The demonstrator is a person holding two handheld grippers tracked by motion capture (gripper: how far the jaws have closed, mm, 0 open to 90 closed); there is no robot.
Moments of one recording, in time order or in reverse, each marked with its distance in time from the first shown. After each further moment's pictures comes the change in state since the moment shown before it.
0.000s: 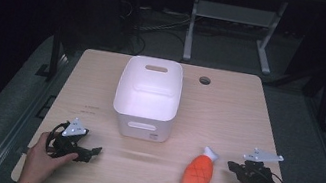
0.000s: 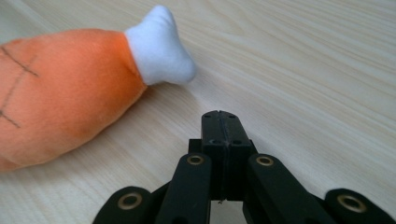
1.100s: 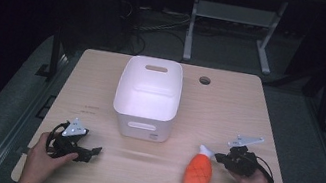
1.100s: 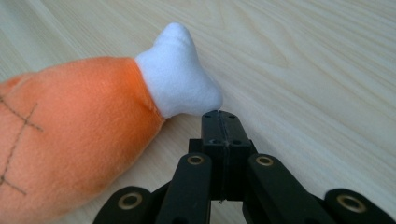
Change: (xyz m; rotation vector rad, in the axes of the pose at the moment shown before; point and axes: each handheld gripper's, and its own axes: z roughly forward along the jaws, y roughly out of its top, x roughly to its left) left arm 0.000 0.000 0.000 0.000 0.001 0.000; right arm 0.002 0.036 0.034 0.087 0.103 -0.074
